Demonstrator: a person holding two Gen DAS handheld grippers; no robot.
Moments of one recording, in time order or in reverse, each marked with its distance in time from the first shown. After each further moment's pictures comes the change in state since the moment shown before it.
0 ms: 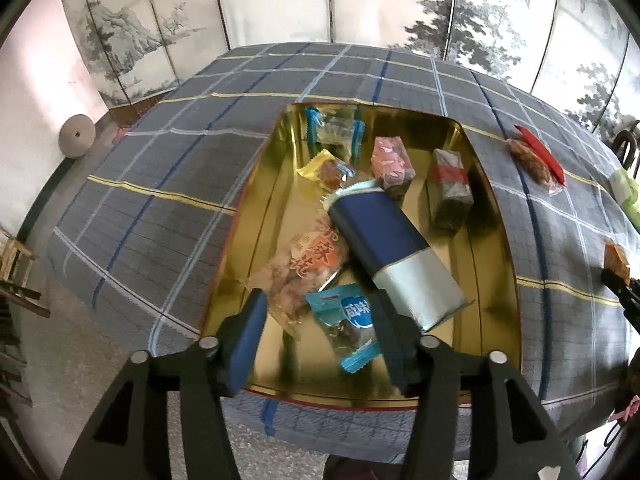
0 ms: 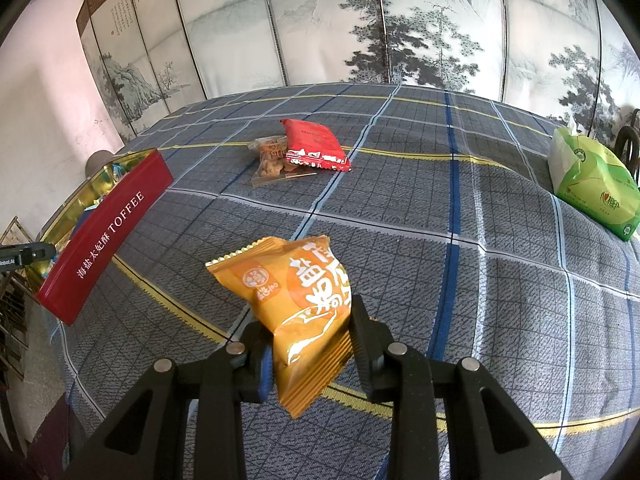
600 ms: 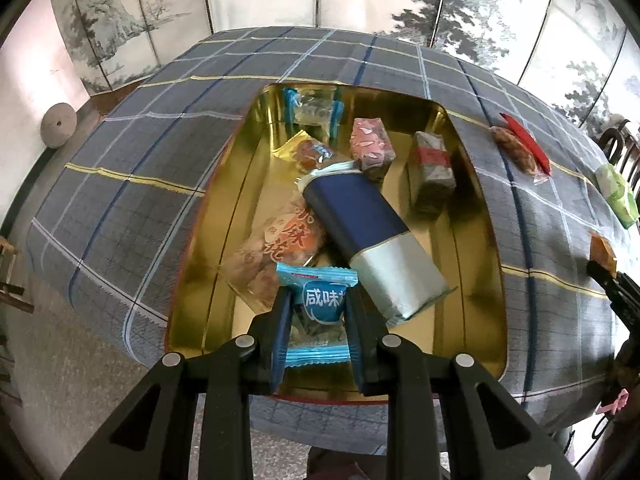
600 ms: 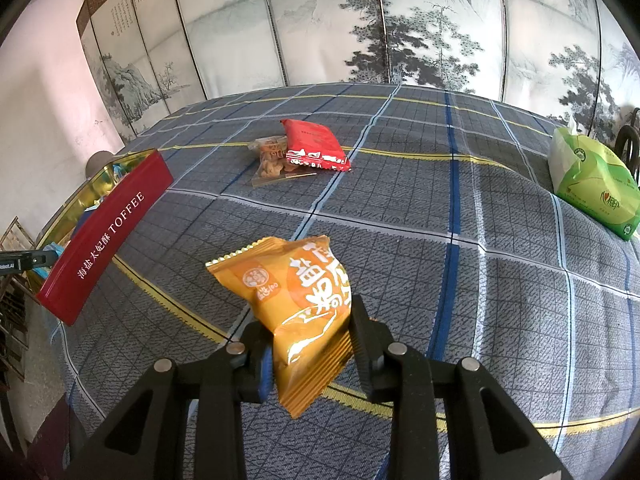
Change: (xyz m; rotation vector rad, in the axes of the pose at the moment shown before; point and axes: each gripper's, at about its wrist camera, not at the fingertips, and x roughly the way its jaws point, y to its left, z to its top) left arm 0.010 -0.005 -0.003 -0.002 0.061 -0.079; right arm 0.000 0.000 0.000 0.002 -0.001 0.002
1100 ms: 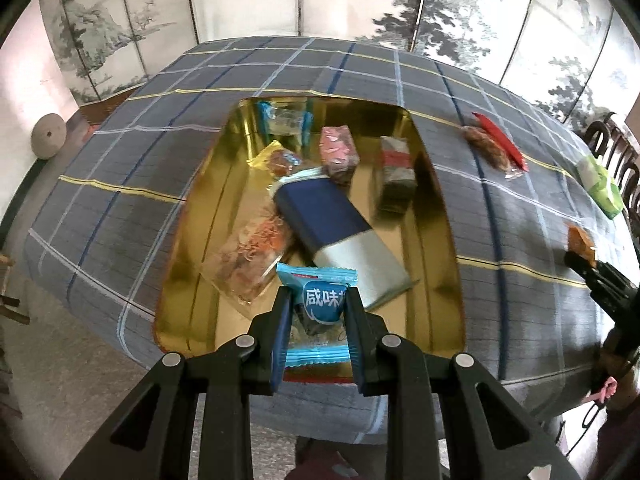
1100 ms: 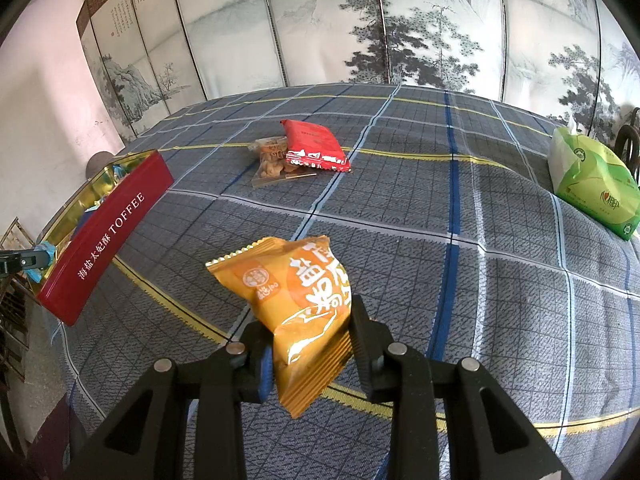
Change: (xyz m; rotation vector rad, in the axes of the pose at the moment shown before) left arm -0.017 -0.016 -0.002 0.035 -0.020 -0.034; right arm 0.000 0.000 0.000 0.001 0.000 0.000
